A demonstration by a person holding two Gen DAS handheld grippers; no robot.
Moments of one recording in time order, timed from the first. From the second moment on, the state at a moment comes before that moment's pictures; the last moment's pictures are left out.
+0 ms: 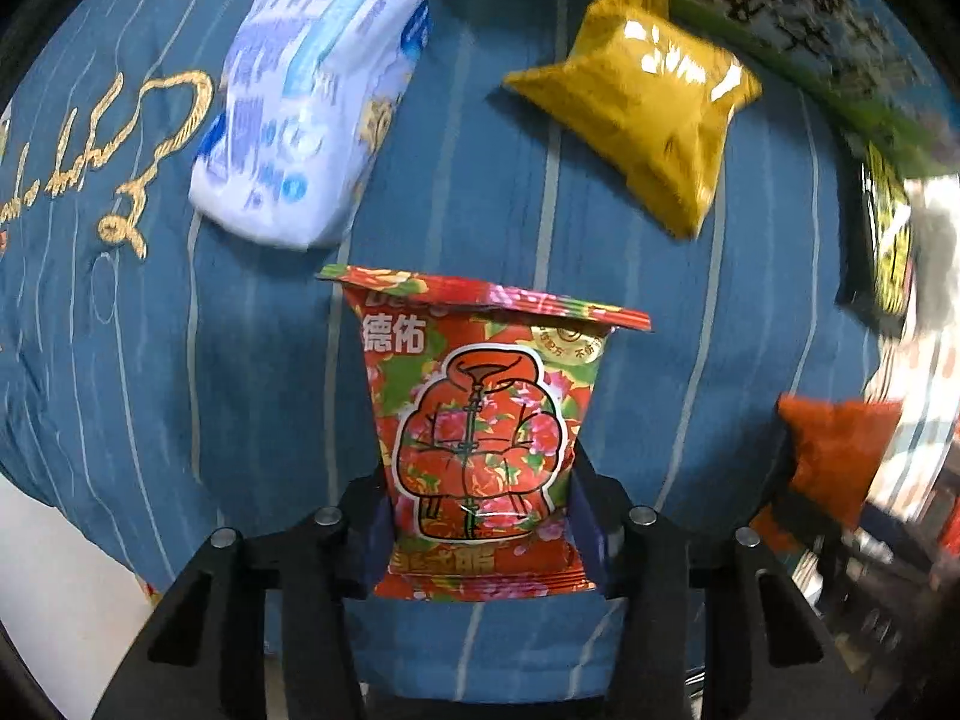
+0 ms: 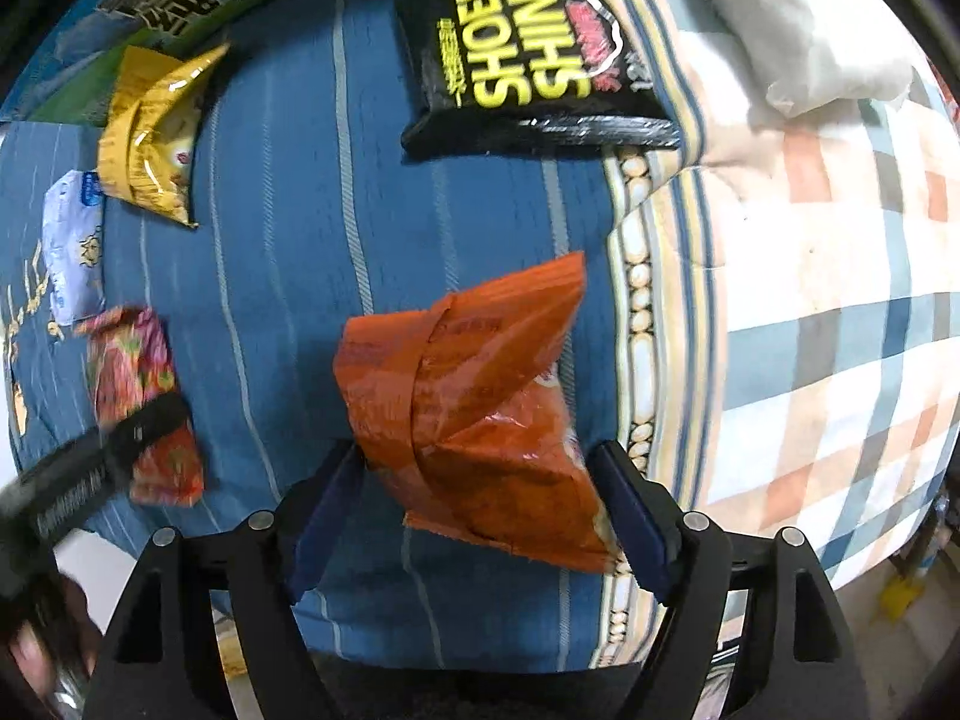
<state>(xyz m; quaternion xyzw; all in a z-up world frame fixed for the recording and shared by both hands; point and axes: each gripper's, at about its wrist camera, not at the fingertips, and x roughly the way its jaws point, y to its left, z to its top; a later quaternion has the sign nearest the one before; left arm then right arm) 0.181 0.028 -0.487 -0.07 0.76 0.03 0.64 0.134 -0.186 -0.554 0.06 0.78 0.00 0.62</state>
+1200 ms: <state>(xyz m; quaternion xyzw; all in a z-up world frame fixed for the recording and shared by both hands) 0.180 0.003 -0.401 -0.01 0.65 -0.03 0.76 0.124 -0.169 -0.477 0.10 0.72 0.04 0.69</state>
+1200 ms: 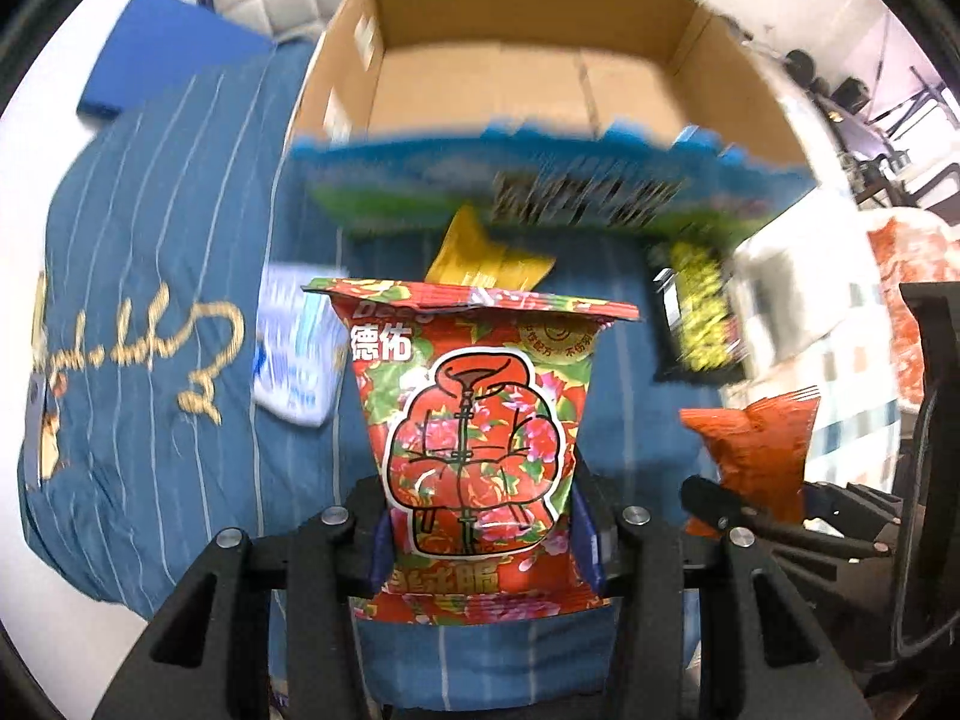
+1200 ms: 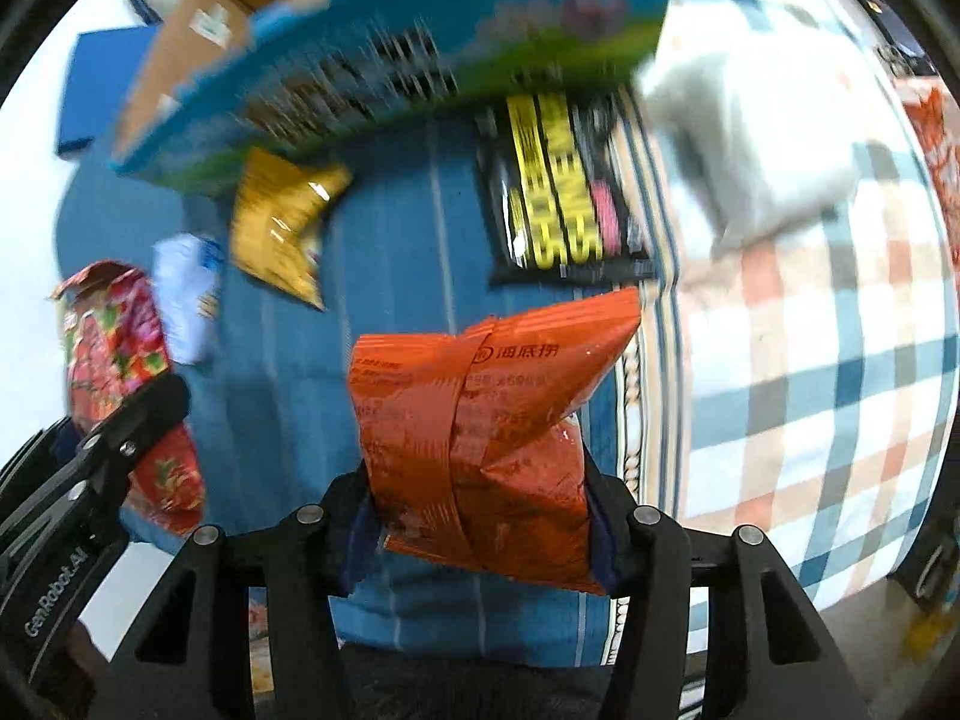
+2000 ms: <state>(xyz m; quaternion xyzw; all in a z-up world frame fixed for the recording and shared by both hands) 0.408 -0.030 -0.330 -0.07 0.63 -0.10 0.77 0.381 -0.202 -0.322 0.10 0.63 0.10 0.76</state>
